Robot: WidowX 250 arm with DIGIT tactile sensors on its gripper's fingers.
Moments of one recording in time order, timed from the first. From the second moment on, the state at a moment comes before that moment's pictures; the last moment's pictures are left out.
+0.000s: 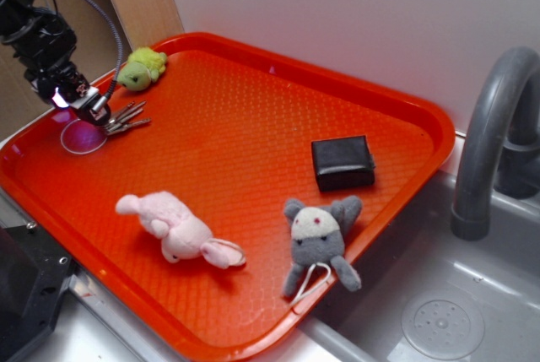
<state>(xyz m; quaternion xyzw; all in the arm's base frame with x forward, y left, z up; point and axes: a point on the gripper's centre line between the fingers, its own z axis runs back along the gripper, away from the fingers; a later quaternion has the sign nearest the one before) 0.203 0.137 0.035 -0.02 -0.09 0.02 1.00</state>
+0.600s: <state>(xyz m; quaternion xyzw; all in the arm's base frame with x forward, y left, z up) 0.202 0.086 0.028 -0.06 -0.07 -0.07 0.99</state>
